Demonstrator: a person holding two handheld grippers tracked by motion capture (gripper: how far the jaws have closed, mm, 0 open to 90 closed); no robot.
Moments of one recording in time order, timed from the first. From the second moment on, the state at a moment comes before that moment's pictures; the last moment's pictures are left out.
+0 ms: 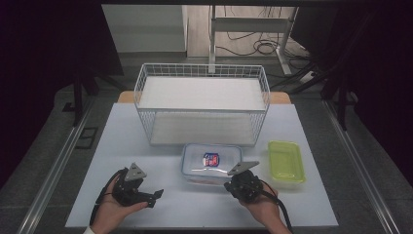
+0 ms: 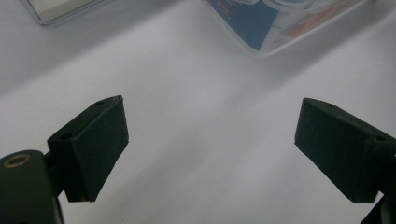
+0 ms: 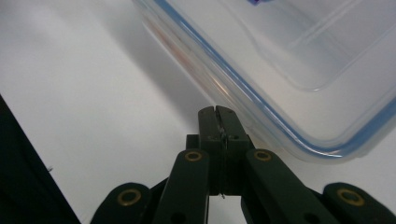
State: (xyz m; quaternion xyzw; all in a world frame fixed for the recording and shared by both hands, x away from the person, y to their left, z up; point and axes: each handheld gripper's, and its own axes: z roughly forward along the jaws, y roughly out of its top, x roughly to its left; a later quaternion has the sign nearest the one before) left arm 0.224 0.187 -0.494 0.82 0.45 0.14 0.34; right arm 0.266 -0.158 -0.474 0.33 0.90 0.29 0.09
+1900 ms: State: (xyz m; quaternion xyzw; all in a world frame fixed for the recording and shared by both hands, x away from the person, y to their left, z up) left arm 0.274 0.182 -0.483 0.73 0.51 -0.03 0.46; right arm 0.292 -0.240 -0.447 0.46 0.77 0.44 0.00
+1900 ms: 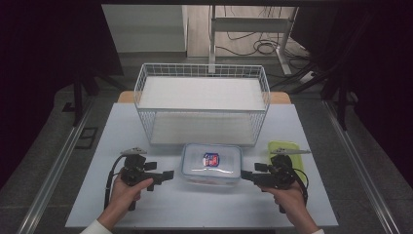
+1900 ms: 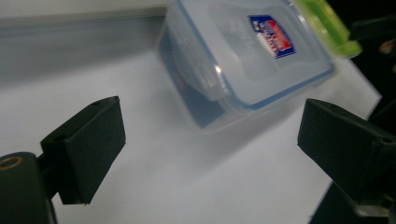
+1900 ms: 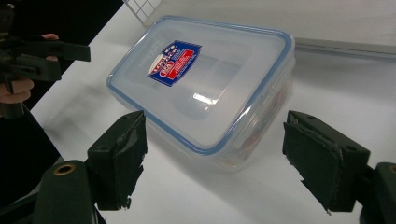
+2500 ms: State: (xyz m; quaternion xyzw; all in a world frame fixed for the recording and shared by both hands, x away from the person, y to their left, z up) left arm 0.331 0.151 -0.507 0.71 0.53 -0.13 0.45; right arm 0.299 -0.239 -0.449 0.46 0.77 0.44 0.01
